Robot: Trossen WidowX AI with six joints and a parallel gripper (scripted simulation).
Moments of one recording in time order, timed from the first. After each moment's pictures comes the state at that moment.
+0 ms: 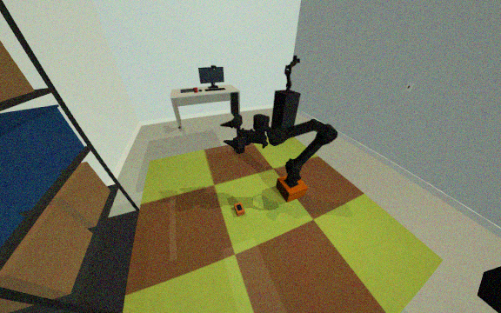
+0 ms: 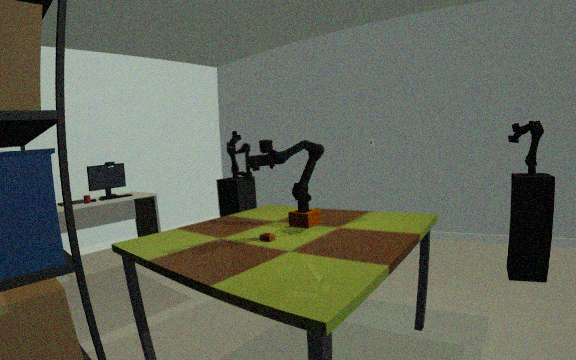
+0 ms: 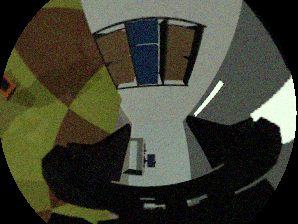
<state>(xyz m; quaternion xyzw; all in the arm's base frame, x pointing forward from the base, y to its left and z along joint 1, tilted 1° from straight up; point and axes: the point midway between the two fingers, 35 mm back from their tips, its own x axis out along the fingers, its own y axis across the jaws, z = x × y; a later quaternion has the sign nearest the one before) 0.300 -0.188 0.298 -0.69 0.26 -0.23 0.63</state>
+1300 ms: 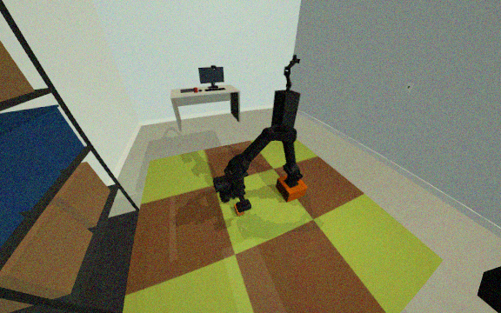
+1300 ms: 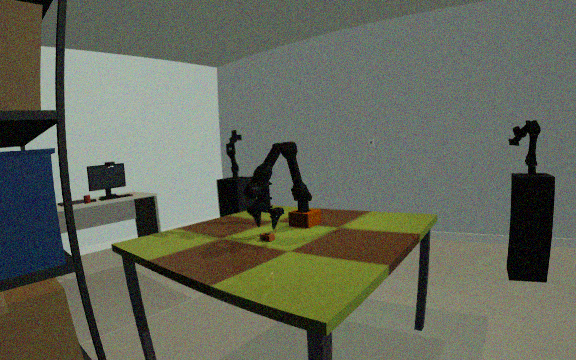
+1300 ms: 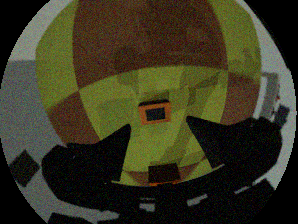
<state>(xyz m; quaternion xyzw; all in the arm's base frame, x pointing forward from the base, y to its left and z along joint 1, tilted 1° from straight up) 0.335 -0.012 0.023 0.02 0.70 -0.03 0.71</state>
